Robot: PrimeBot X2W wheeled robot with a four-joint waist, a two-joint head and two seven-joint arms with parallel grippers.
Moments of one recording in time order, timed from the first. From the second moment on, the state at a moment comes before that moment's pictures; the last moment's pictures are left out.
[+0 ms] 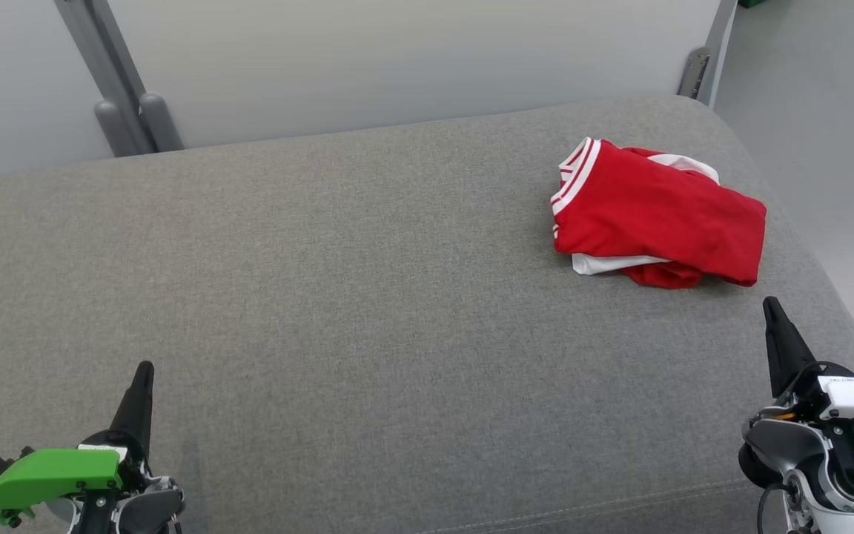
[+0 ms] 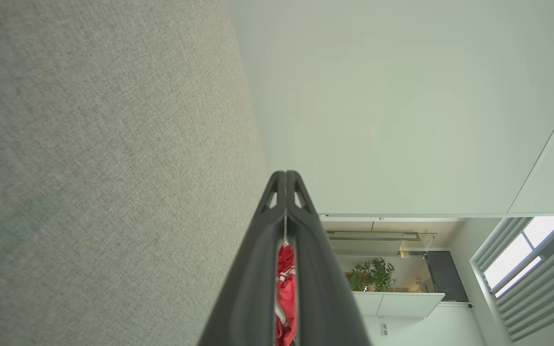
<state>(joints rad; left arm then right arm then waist) -0.05 0.05 0.05 0.28 -1.62 -0.12 0.09 -0.05 -0.06 -0.10 0.28 1.63 0.11 0.08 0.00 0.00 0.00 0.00</state>
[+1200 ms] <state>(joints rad) -0.06 0.05 0.06 0.28 -1.62 -0.12 0.09 -0.06 -0.06 -0.10 0.28 1.63 0.11 0.08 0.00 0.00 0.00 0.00</state>
